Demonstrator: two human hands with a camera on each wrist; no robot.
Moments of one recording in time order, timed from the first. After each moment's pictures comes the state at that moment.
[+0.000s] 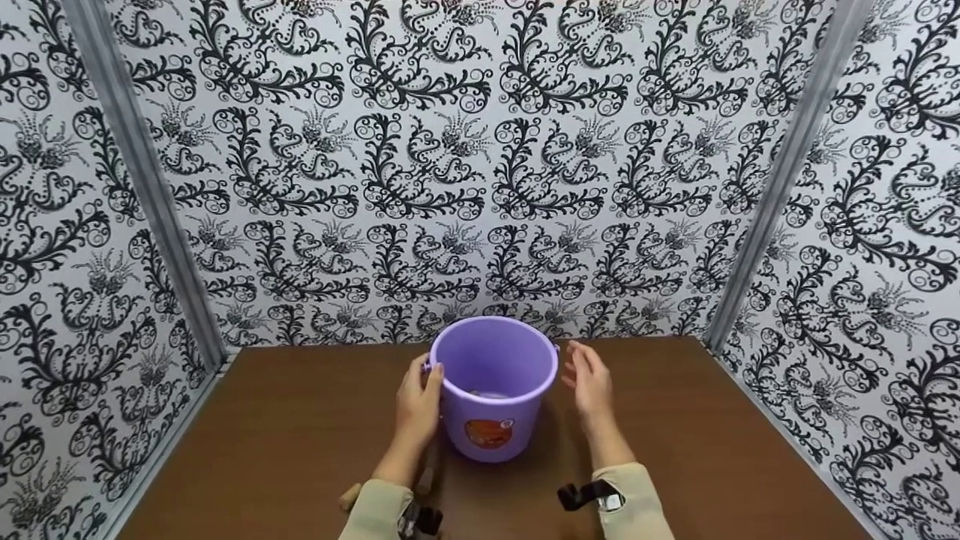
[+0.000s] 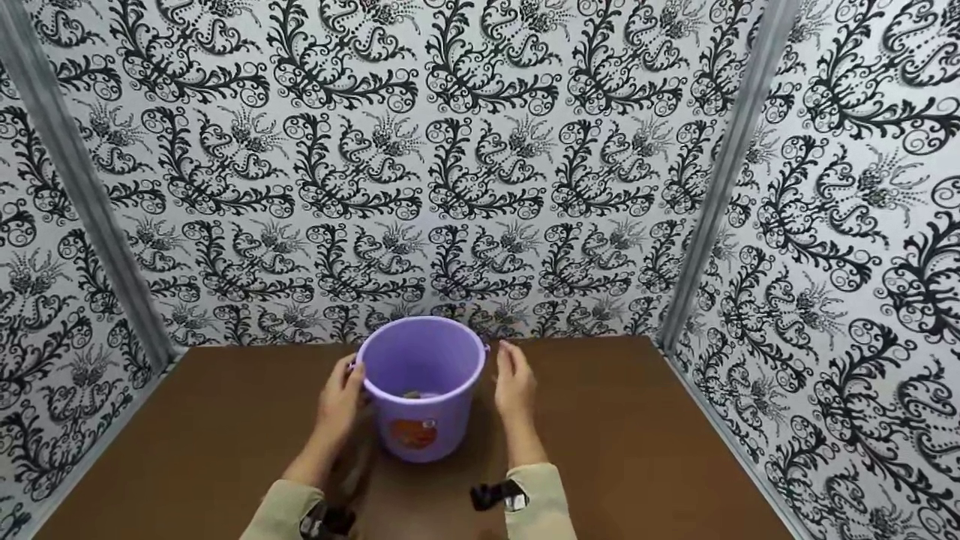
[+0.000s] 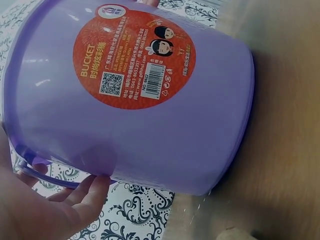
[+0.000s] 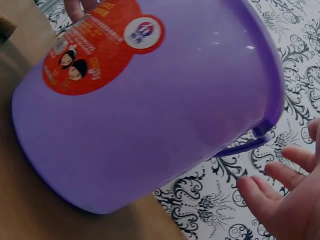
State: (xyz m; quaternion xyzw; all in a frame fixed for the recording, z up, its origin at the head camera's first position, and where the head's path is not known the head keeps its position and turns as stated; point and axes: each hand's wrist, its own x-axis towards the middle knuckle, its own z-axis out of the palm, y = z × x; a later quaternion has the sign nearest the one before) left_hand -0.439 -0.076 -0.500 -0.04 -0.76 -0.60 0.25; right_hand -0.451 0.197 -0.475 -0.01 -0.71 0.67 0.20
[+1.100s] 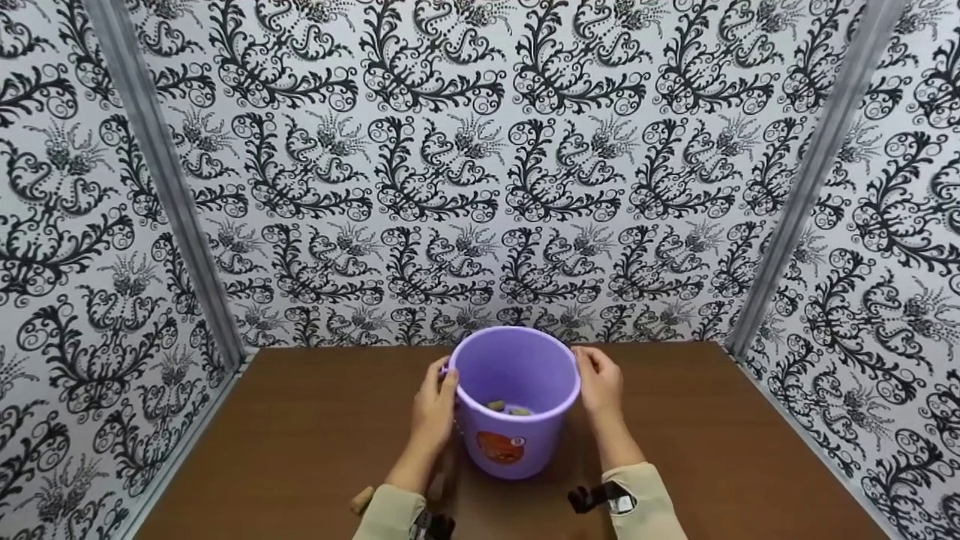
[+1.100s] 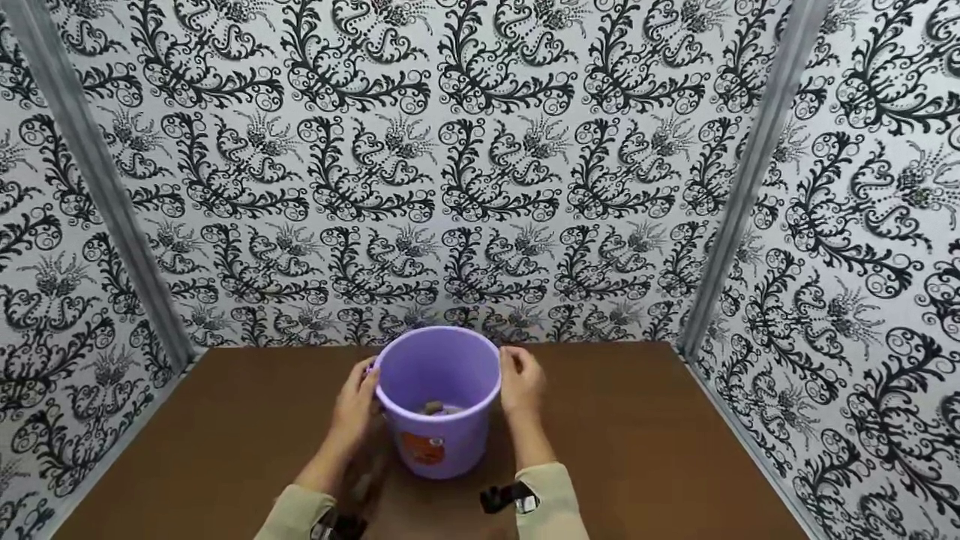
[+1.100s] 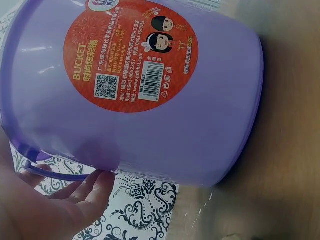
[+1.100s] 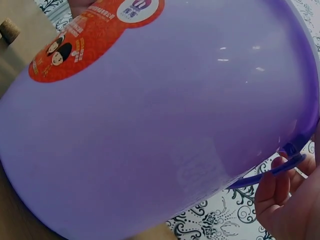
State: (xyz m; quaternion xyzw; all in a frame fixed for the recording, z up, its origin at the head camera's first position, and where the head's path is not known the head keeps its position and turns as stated) left_hand -0.433 -0.074 -0.499 -0.05 -0.76 -0.62 0.21; right_hand -0.470 0.192 -0.476 -0.03 -0.75 0.60 0.27
